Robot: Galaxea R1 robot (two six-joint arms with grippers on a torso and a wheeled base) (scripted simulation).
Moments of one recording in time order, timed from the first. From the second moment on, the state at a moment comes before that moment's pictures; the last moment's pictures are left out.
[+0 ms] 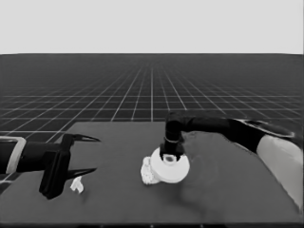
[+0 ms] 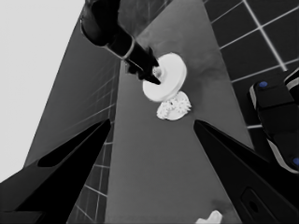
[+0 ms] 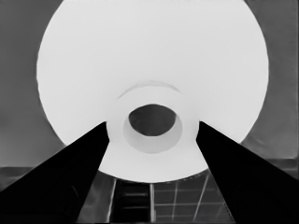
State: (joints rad) left arm -0.34 1.75 -0.42 0.31 0.68 0.35; right arm 0.04 2.80 -1.43 -0.15 -1.54 1.40
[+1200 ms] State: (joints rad) left arm -0.34 1.75 -0.42 0.31 0.68 0.35; right arm -0.07 3.07 -1.76 -0.25 -1.51 1.36
